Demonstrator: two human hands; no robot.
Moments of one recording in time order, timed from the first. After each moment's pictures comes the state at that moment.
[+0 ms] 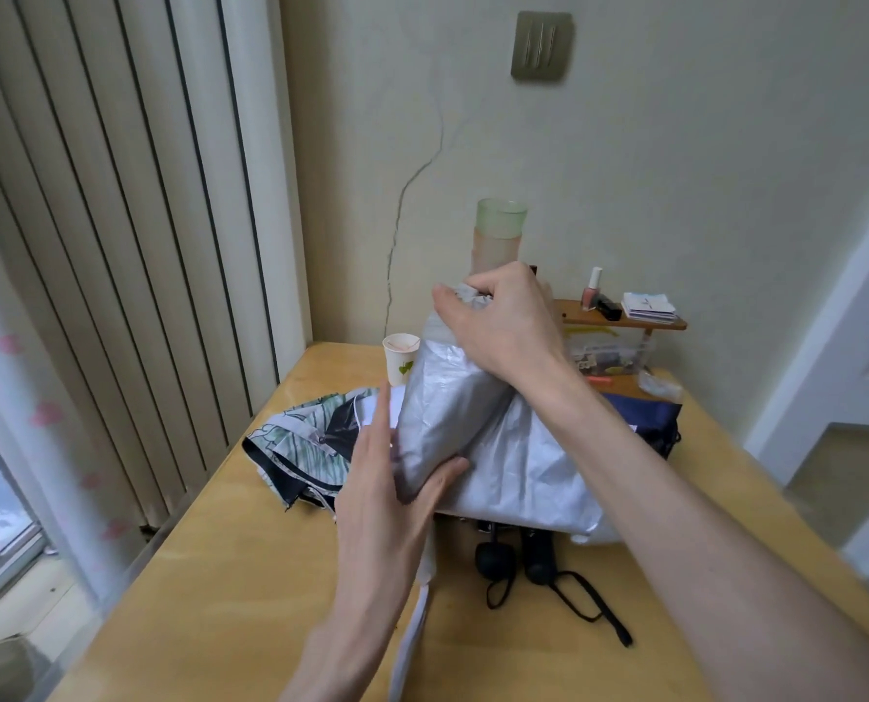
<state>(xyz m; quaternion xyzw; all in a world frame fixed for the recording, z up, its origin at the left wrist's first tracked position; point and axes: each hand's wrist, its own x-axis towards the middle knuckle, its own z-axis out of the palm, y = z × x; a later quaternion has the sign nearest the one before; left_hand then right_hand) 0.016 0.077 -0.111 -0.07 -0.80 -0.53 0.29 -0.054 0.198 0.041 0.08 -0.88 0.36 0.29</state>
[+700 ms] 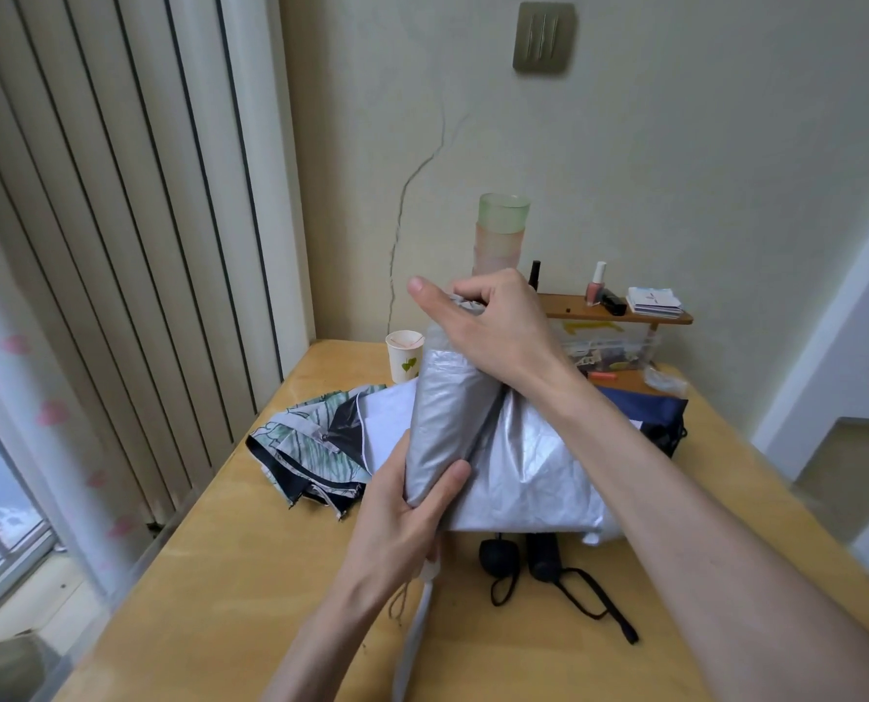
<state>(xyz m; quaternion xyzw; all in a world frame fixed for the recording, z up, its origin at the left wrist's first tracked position) 0.009 0.075 -0.121 -0.17 -0.70 -0.69 0.11 -0.059 0.200 0.029 0.22 -0.83 0.47 0.22</state>
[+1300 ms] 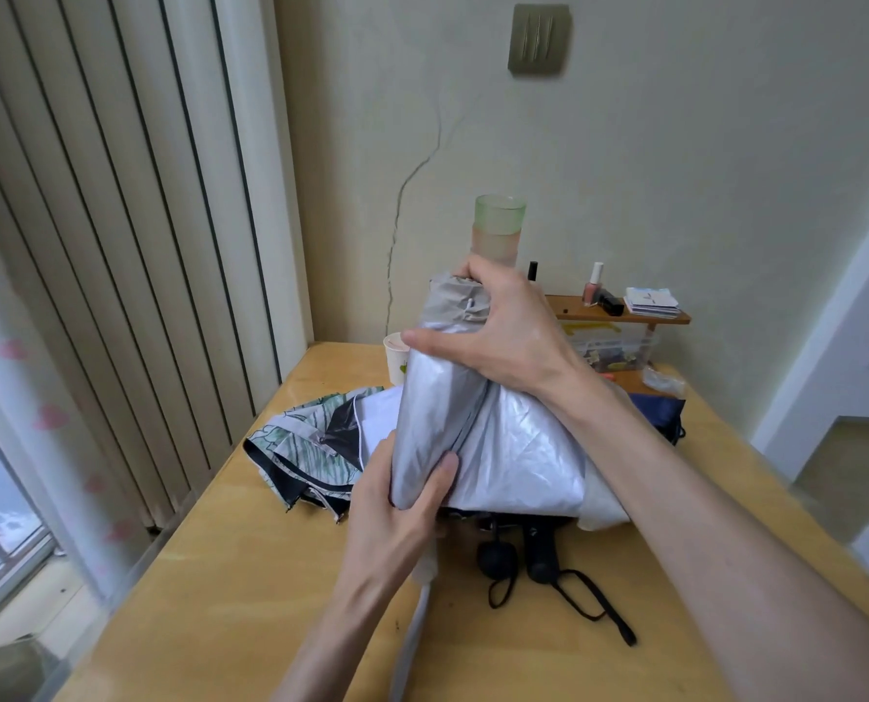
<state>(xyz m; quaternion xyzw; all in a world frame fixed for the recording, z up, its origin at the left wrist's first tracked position) 0.005 0.076 -0.127 -0.11 -0.71 -0.67 0.19 -0.059 0.220 0.030 0.25 -0.85 0.40 0.23</state>
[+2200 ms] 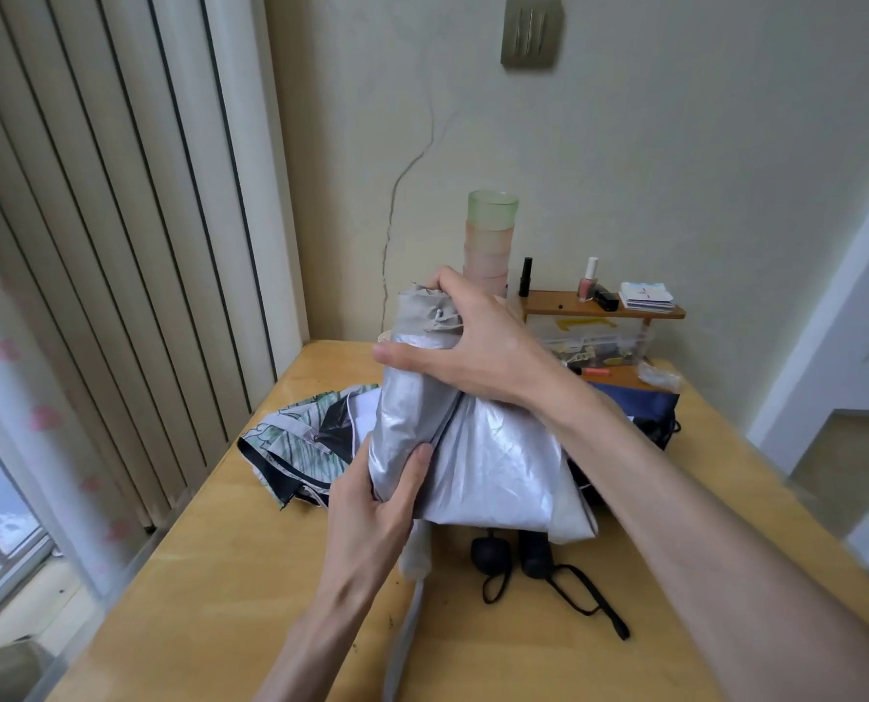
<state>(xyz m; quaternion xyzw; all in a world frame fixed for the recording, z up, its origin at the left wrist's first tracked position) 0.008 0.070 -0.125 -0.08 -0.73 -0.64 0.24 -0.059 0.213 0.021 0.24 -0.88 0.37 0.16</state>
